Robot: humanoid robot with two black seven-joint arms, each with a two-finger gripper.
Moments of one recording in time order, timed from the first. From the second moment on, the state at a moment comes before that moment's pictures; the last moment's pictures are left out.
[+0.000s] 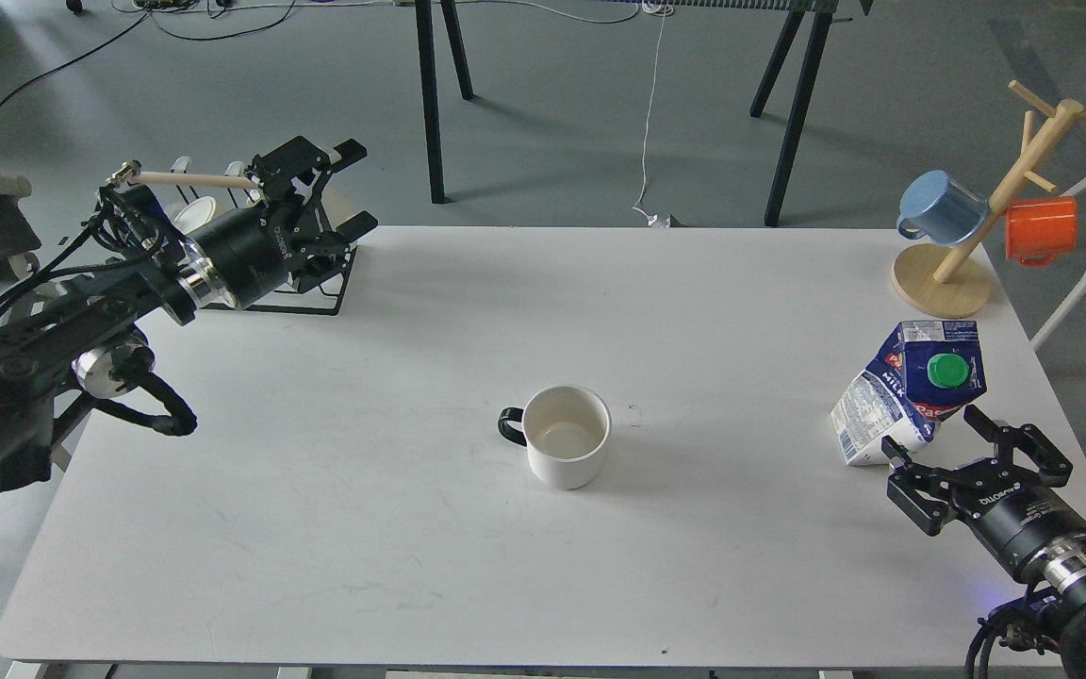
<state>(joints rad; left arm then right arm) -0.77 0.53 -0.43 -0.80 0.51 -0.49 -0.49 0.04 -0.62 0.87 1.12 0.80 0.49 -0.10</state>
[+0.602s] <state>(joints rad) -0.75 0.53 -0.43 -0.79 0.52 -0.49 -0.49 0.10 -0.51 0.85 1.05 0.80 0.49 -0.10</state>
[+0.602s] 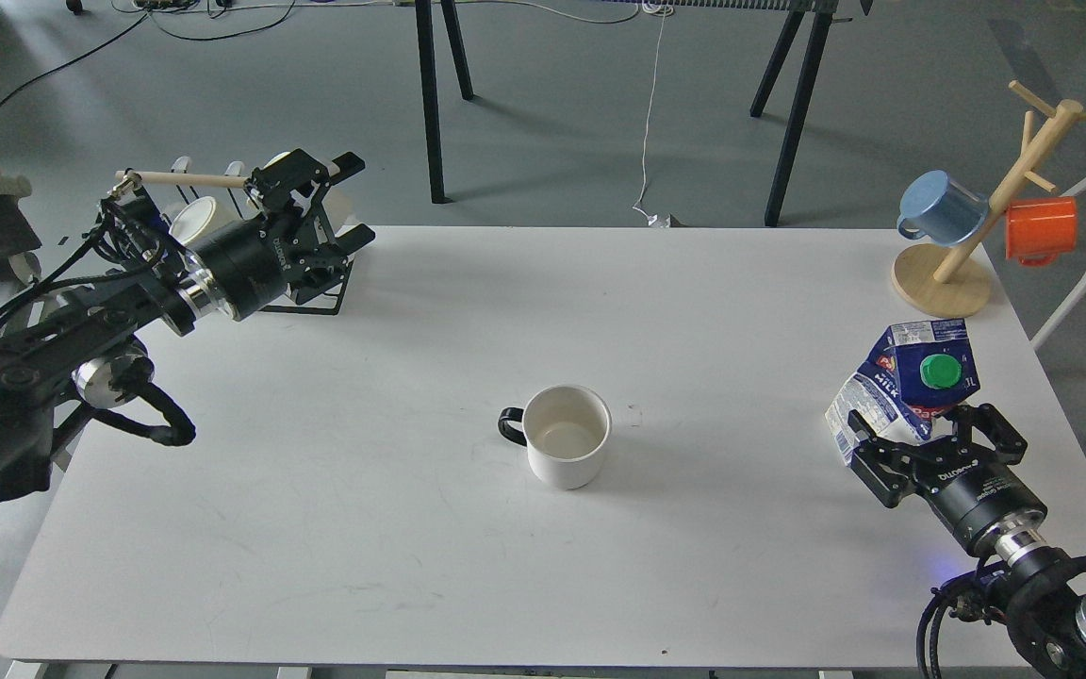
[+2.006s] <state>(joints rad) -0.73 0.53 -0.43 -0.78 0.52 -0.49 -0.49 0.12 -0.26 0.79 1.17 0.53 0.49 -0.10</state>
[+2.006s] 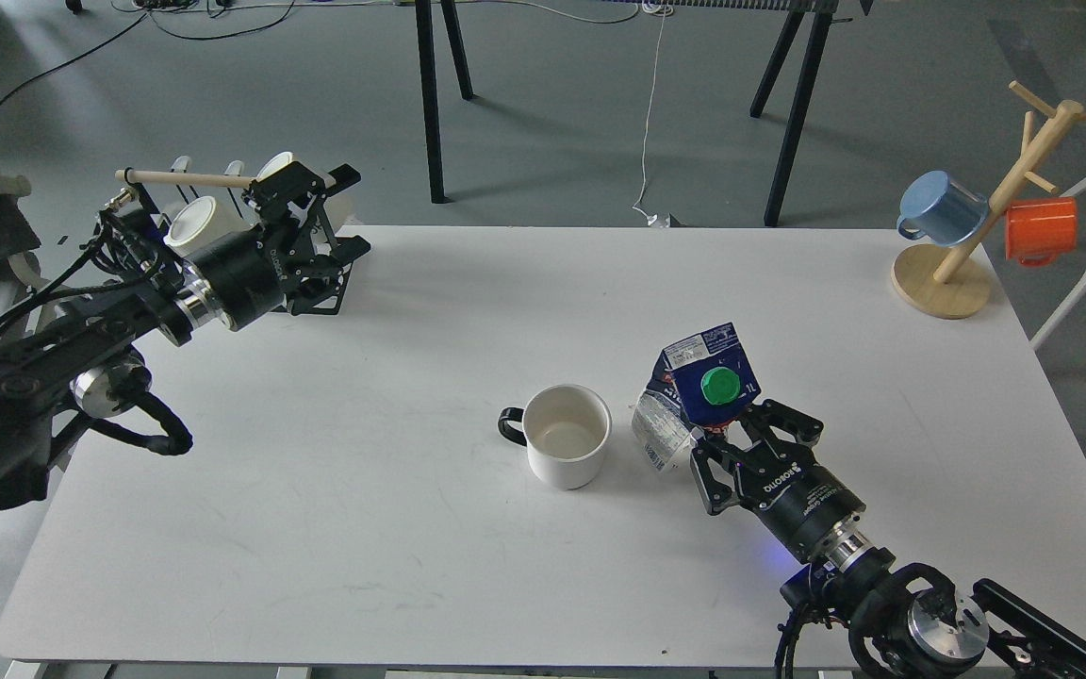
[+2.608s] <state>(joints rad) -0.73 0.53 -0.43 -0.78 0.52 -0.49 -0.49 0.12 -0.22 0.79 1.12 0.48 0.49 -0.10</state>
